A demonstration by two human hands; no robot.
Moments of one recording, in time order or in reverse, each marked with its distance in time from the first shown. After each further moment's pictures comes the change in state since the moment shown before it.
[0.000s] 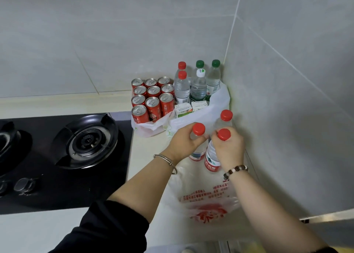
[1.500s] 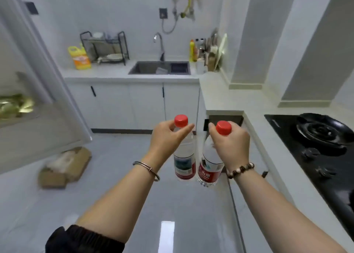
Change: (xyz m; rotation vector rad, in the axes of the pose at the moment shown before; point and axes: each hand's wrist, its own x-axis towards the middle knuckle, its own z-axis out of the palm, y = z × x) left_hand -0.697 0.055 -0.154 0.289 1.777 -0.692; right_hand -0.568 -0.257 0.038 0.603 -1.528 -0.782
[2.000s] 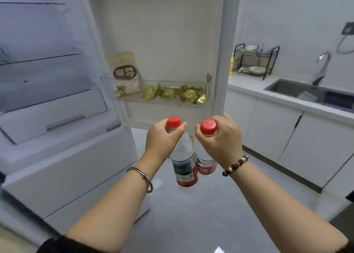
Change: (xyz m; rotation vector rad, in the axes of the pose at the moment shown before) left_hand -0.145 -0.027 -0.257 0.286 0.835 -0.264; right_hand -0.101 -0.187 0.205 0.337 -0.508 -0.825
